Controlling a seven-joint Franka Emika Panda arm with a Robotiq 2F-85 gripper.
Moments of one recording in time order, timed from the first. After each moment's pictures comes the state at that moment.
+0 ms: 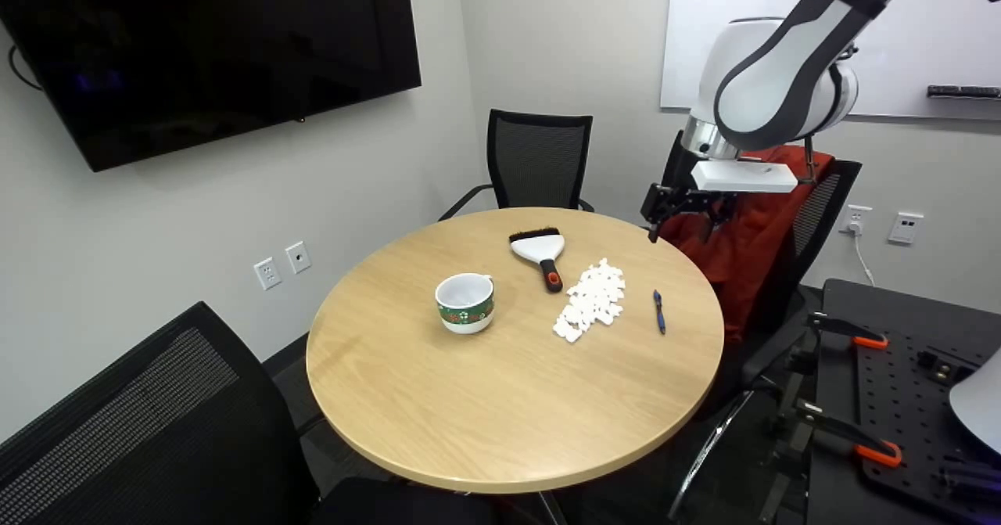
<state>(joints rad) -0.18 -0.05 -0.05 -2.73 0.22 2.86 0.45</state>
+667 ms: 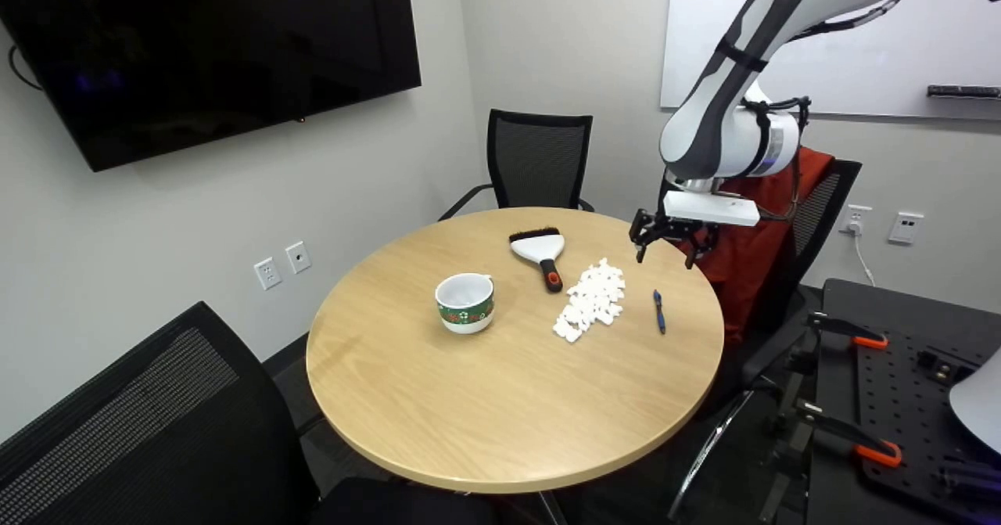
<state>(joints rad) -0.20 0.25 -0.04 -2.58 0.55 2.95 0.29</state>
